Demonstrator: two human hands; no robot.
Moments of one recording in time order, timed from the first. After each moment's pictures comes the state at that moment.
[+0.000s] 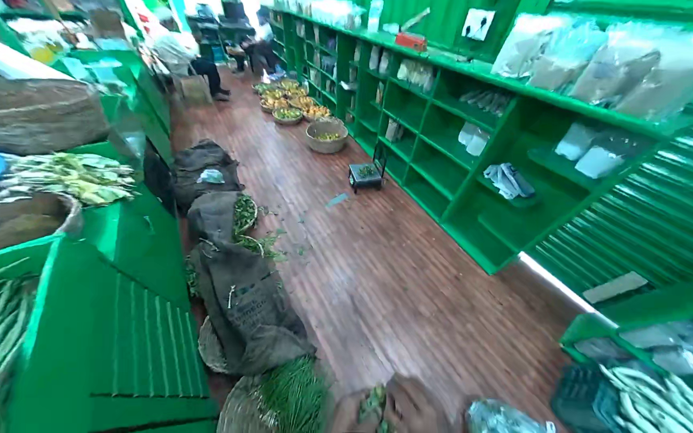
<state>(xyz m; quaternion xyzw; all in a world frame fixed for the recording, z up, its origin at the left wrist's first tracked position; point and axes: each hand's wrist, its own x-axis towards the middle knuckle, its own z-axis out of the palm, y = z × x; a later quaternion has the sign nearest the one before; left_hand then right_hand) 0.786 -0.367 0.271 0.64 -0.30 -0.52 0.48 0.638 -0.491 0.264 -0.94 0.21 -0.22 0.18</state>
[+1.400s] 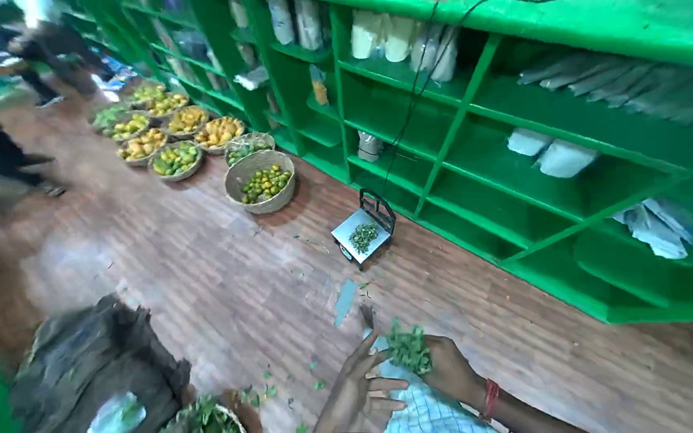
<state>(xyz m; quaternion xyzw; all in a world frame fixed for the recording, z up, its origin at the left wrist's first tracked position) 1.734 -1.374 0.240 0.46 -0.10 -0.78 0.43 1.504 -1.451 0.163 -0.81 0.45 -0.09 0.36</state>
